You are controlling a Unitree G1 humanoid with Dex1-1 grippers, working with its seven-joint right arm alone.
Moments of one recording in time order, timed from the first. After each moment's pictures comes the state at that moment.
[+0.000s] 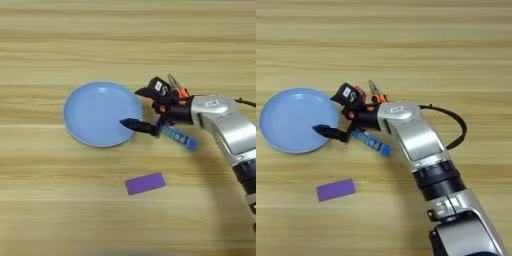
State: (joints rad) arm -0.44 -0.39 0.23 0.10 0.09 0.46 0.92
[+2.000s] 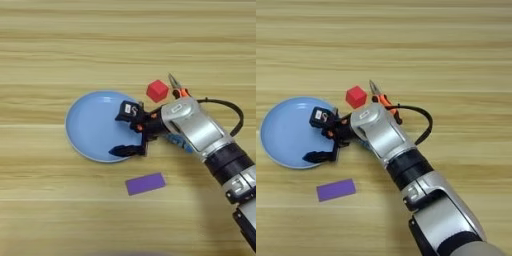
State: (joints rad) arm -0.54 -0.33 0.44 0.31 -0.10 0.40 1.08
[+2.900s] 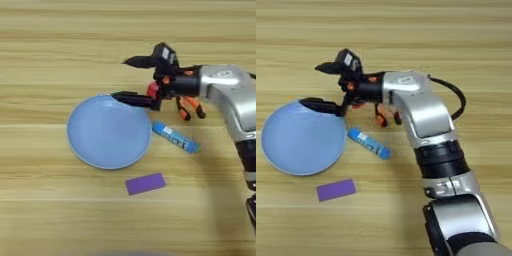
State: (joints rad) arm -0.55 -0.41 0.05 -0.06 0.27 0.54 1.13
